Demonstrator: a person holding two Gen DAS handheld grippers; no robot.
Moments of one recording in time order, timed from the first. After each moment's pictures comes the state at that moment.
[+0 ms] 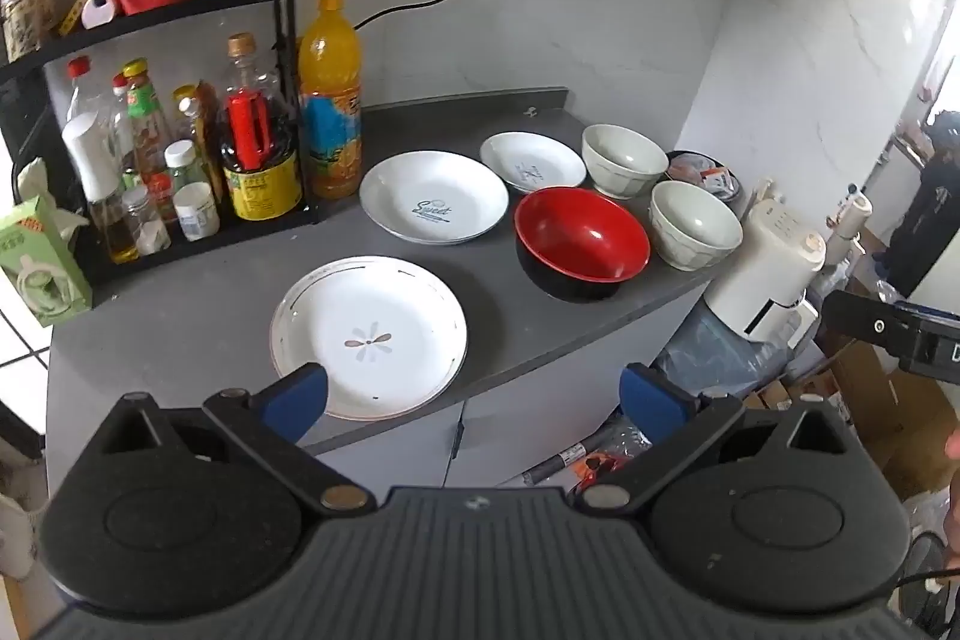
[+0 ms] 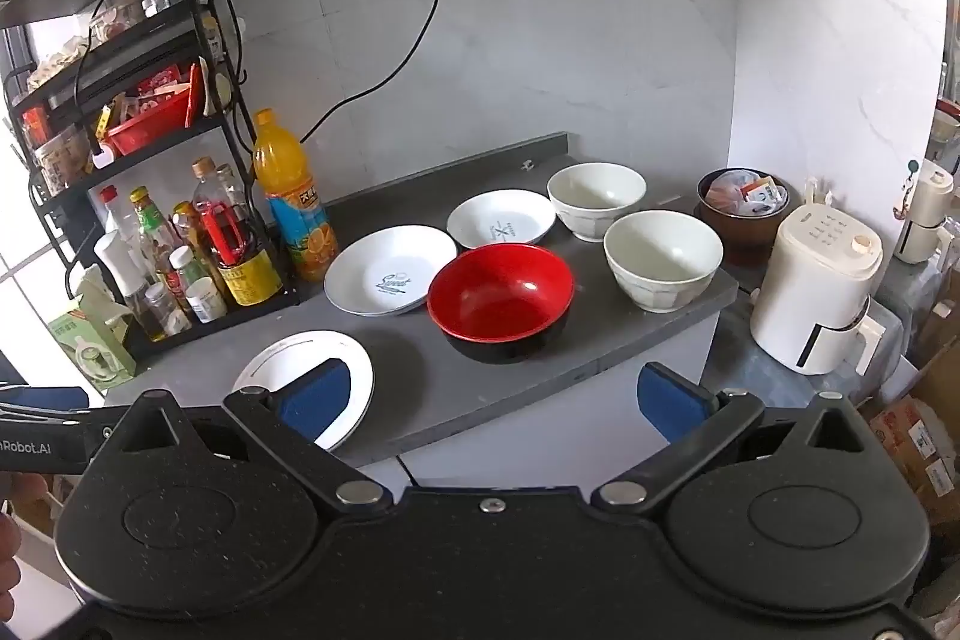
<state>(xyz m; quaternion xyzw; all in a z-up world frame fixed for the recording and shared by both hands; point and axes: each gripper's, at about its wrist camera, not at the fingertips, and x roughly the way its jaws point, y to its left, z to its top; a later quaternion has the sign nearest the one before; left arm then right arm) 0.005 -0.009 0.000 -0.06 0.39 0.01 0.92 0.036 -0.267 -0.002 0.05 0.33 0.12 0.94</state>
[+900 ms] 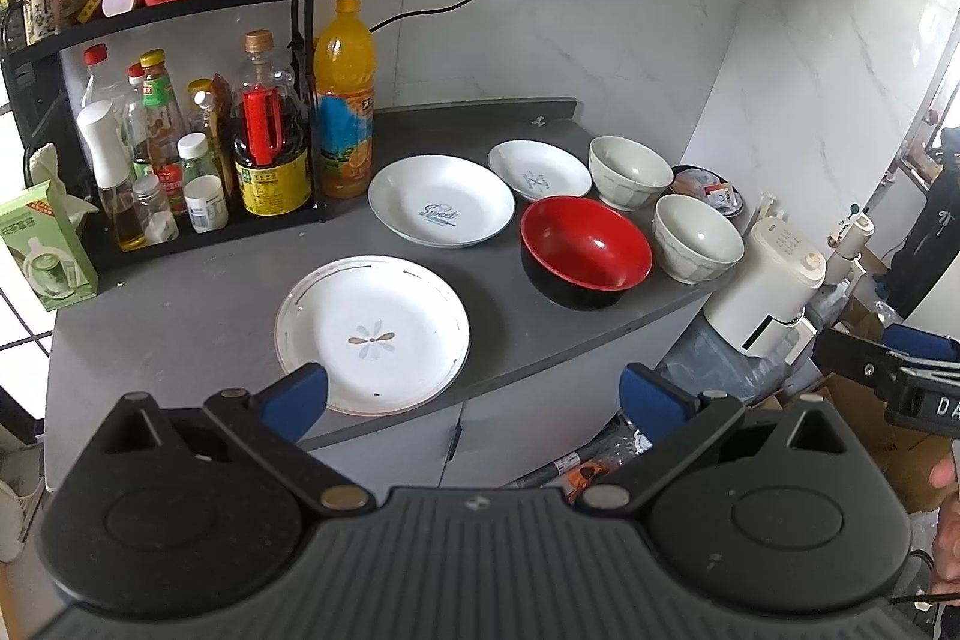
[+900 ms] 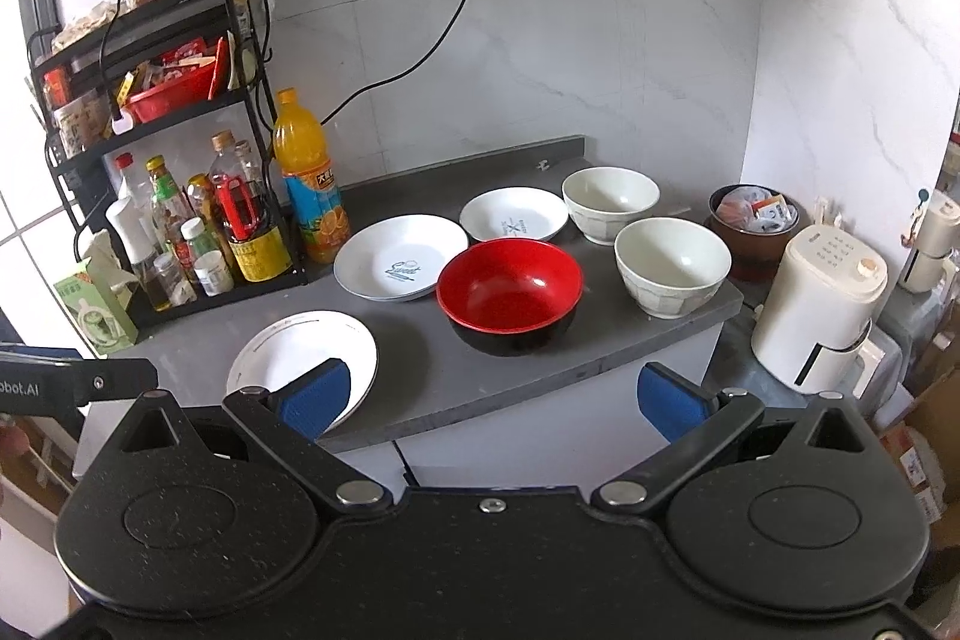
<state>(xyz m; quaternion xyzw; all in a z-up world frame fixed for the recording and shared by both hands) -0.005 -0.004 0.002 -0.08 0.38 0.02 0.92 0.027 -0.260 -0.003 0.01 0.32 0.14 0.94</state>
